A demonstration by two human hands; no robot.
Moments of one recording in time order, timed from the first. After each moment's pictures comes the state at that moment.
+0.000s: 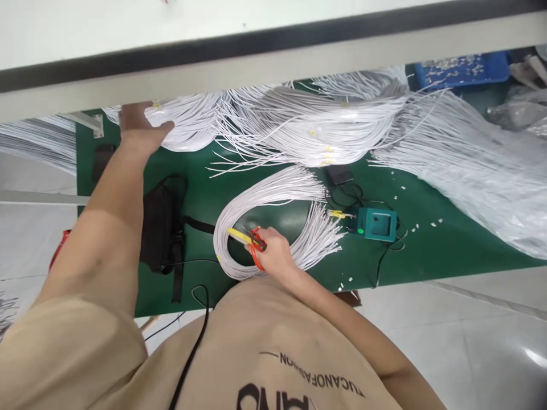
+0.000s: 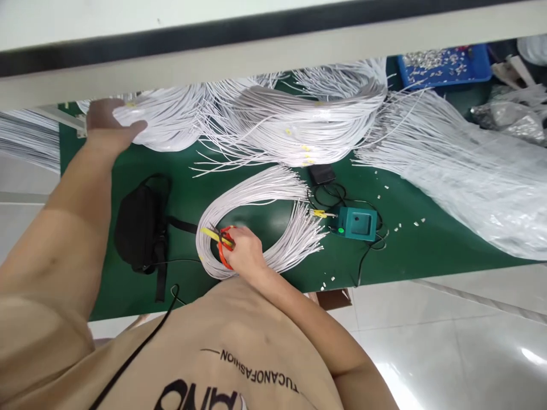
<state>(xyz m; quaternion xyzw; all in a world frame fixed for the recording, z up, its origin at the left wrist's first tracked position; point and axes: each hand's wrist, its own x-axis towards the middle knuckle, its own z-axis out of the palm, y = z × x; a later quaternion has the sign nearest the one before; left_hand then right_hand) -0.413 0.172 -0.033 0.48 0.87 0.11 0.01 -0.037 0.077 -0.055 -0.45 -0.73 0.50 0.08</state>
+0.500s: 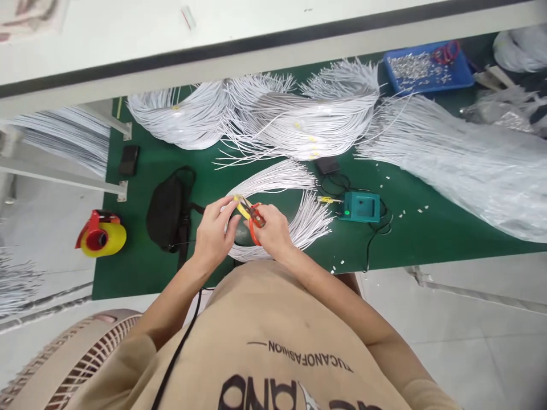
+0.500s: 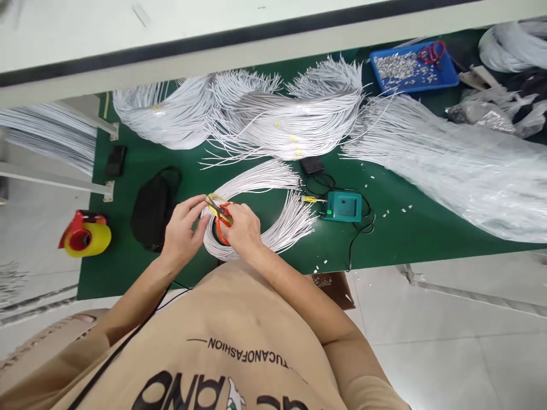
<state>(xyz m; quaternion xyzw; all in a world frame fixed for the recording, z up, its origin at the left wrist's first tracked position) -0.135 -0.041 0.009 0.61 0.74 0.28 0.05 0.001 0.041 -0.012 -0.40 -0.78 0.42 0.21</state>
